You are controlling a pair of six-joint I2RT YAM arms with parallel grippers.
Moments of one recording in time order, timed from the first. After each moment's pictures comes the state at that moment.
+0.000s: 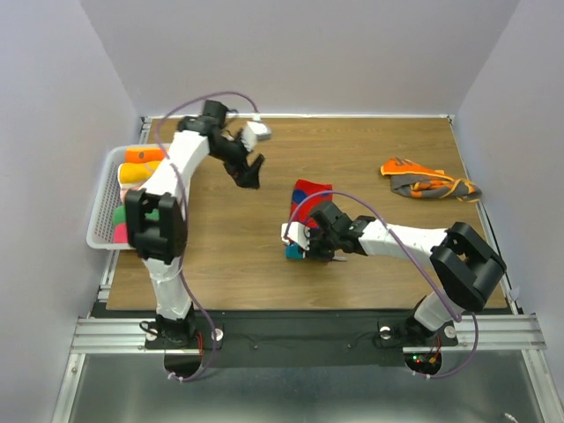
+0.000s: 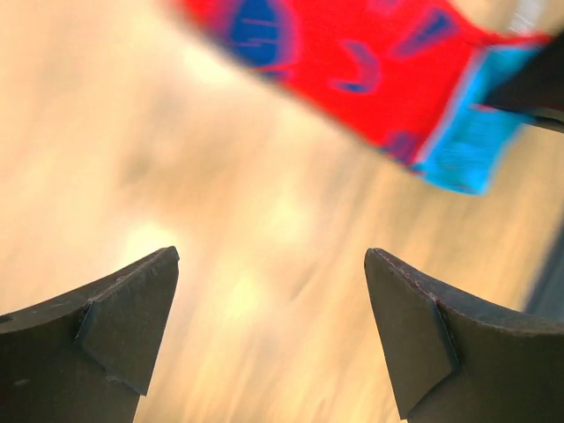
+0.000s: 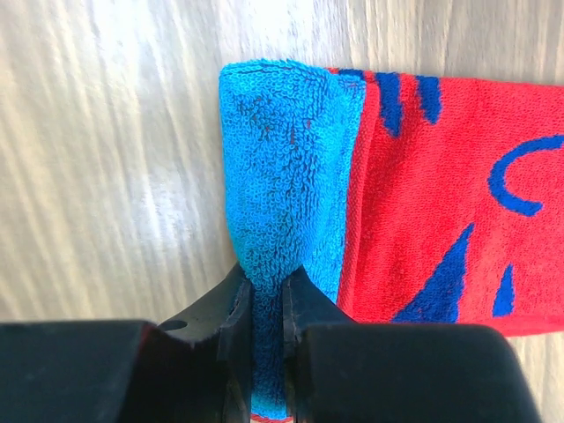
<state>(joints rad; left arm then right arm) -0.26 1.96 1.80 -1.06 0.68 0.73 0.82 1.57 0.85 -0.27 -0.27 -0.63</state>
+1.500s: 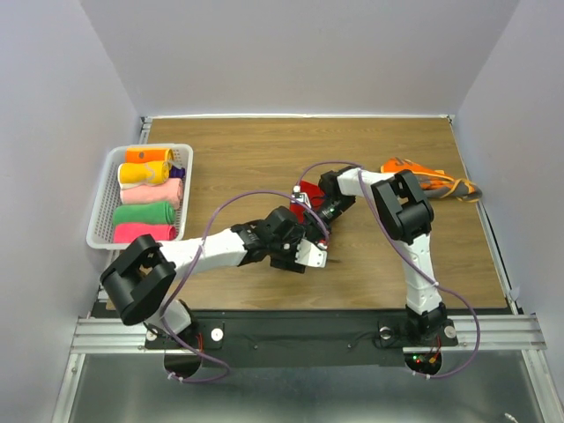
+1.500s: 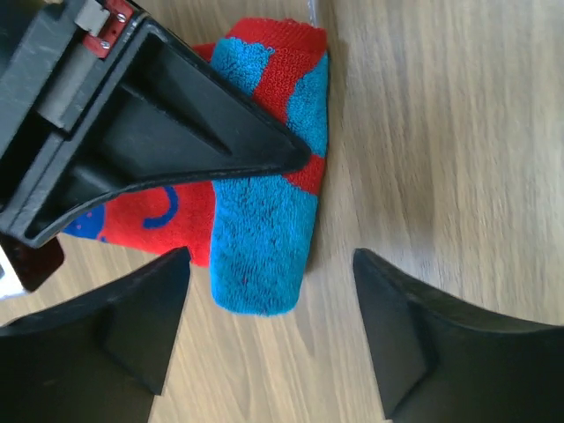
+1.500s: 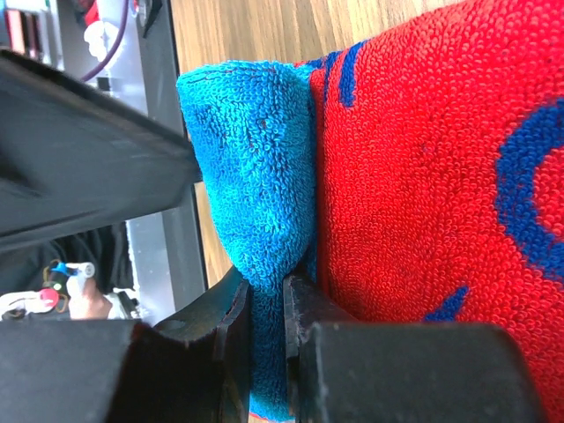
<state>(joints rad) -0.93 1.46 0.80 -0.20 0.15 0.92 0.47 2.28 1.53 -1.08 -1.13 -0.66</state>
